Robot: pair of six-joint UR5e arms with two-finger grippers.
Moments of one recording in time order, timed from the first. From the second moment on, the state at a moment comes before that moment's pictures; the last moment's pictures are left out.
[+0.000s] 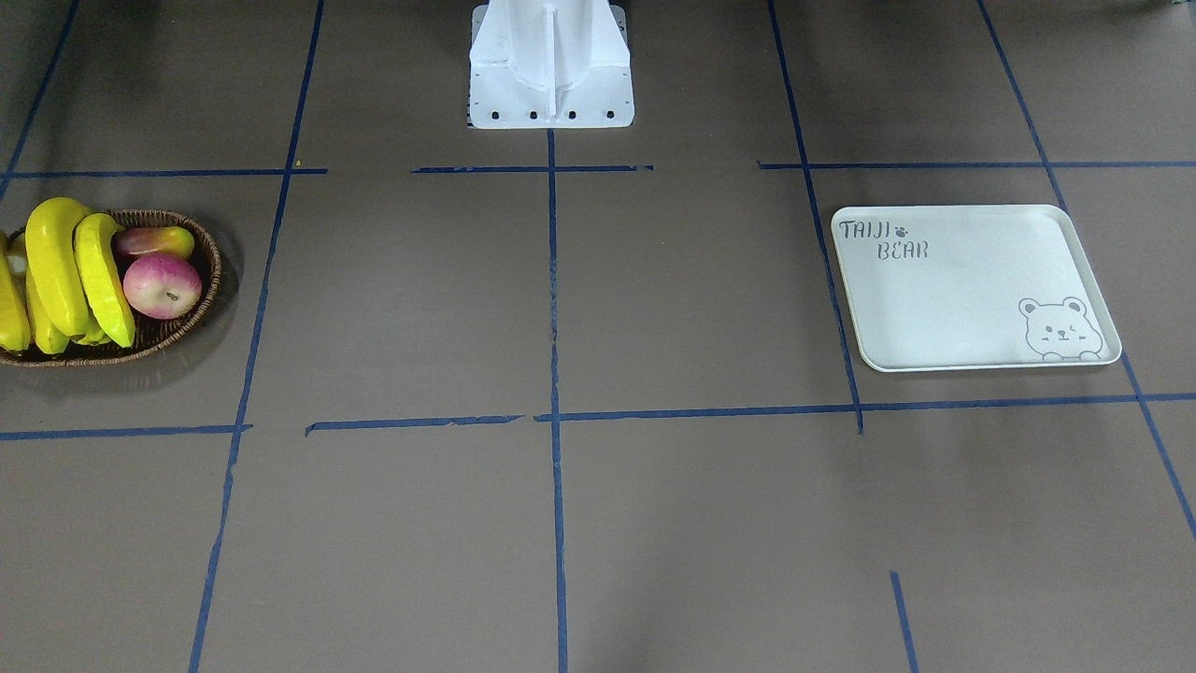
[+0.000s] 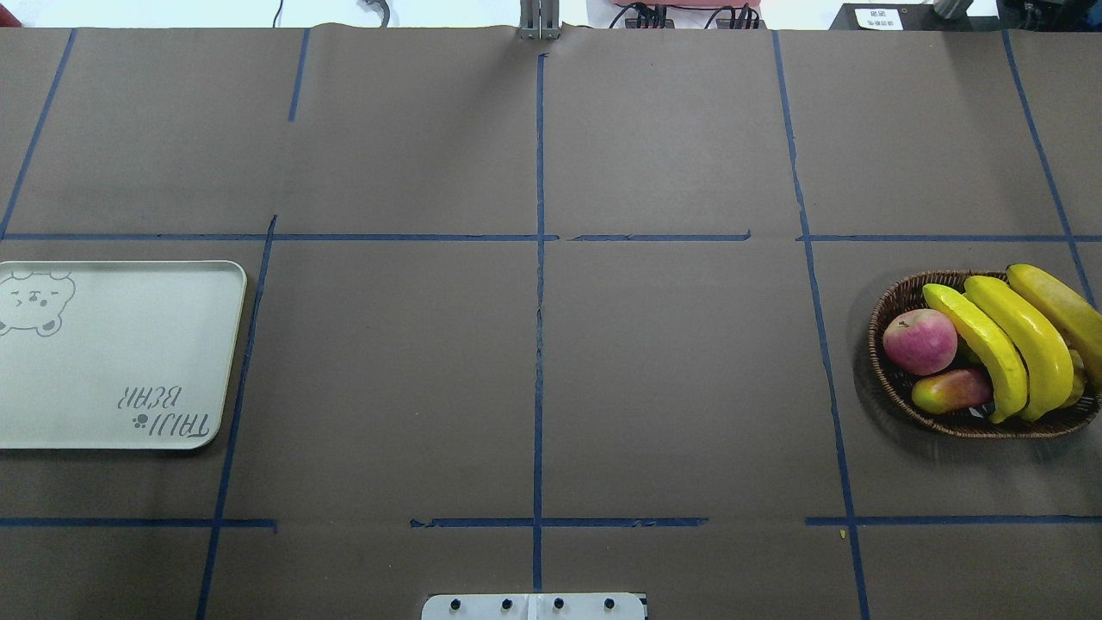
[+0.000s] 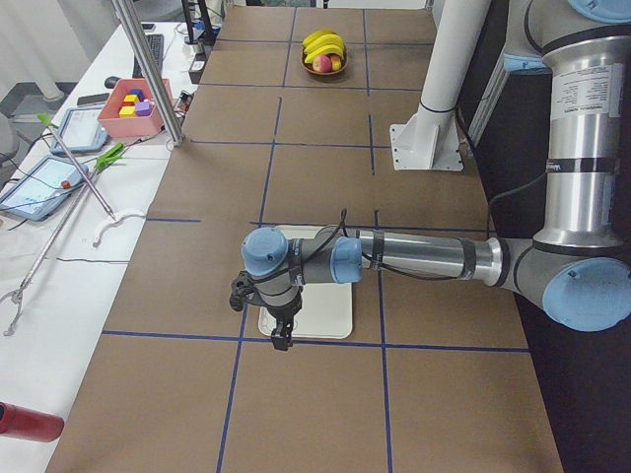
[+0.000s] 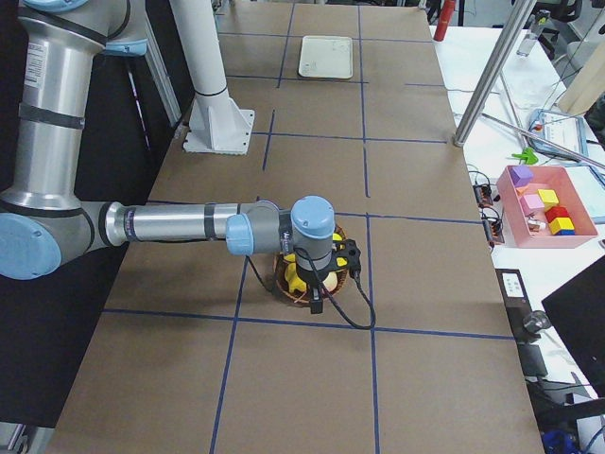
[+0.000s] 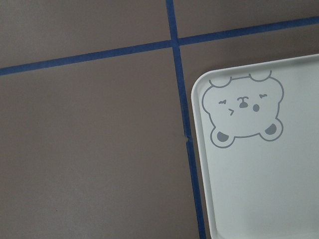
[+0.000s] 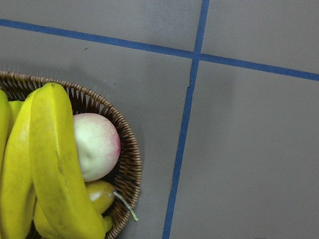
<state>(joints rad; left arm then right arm) -1.53 -1.51 -1.69 -1.44 -2.33 0.17 1.48 -1.78 1.85 -1.51 2.30 -0.02</state>
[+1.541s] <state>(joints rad) -1.52 -1.51 -1.68 -1.44 -2.33 0.17 1.06 -1.85 1.96 -1.08 2.23 0.58</state>
